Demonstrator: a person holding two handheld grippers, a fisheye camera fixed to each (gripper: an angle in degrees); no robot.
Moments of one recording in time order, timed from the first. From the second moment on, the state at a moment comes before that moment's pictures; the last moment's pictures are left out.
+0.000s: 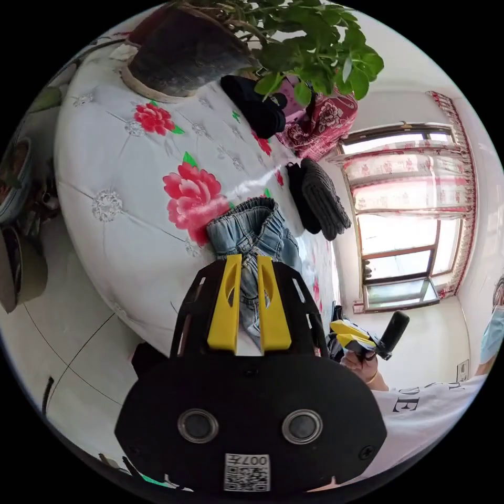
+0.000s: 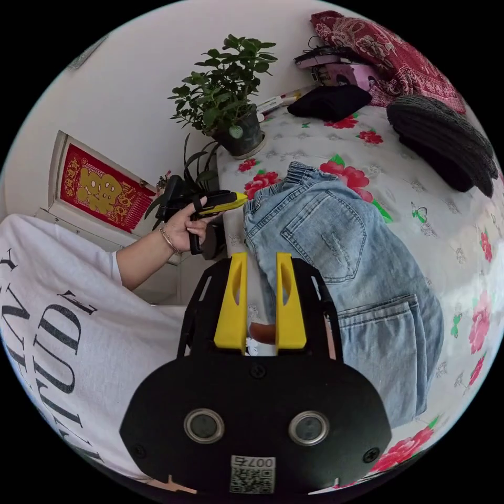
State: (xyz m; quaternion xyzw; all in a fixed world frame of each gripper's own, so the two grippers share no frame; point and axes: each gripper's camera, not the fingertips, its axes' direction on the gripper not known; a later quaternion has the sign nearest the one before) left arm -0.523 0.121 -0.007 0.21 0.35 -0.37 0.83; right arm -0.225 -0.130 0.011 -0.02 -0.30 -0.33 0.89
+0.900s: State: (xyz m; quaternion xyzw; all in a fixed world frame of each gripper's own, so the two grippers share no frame) left arm -0.533 -0.053 -0.097 0.18 0.15 -0.12 0.97; right arm -0.158 -0.141 -0.006 0.03 -0.35 -0.22 0.91
